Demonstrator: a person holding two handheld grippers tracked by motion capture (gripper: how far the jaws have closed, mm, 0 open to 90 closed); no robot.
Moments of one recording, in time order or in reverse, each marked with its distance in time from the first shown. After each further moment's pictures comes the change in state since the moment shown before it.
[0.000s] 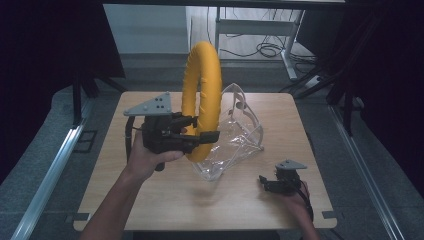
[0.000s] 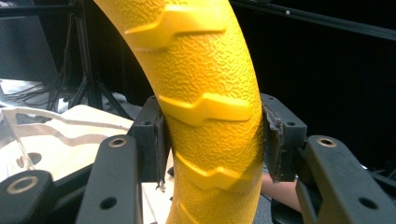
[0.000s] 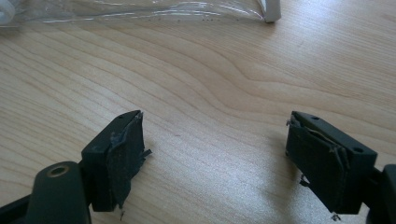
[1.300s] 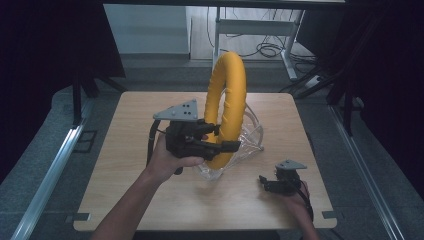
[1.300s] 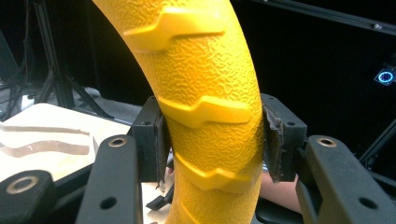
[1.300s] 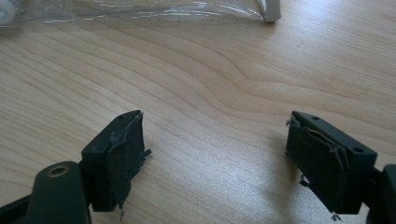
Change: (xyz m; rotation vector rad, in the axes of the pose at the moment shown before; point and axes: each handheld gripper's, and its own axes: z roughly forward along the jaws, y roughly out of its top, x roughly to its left) left arm -0.004 -0.006 0.042 0.047 -0.103 0.004; right arm 0.000 0.000 0.000 0.000 0.002 0.001
